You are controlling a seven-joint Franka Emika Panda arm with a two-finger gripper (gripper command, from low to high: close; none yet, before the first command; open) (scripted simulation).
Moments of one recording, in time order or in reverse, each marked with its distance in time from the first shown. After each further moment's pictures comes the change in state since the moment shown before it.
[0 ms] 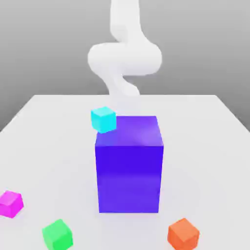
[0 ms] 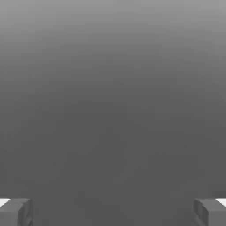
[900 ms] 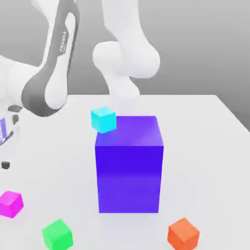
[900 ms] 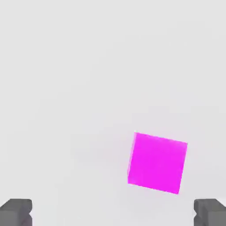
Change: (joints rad) arm -0.552 0.973 -0.082 -0.122 0.044 0.380 0.995
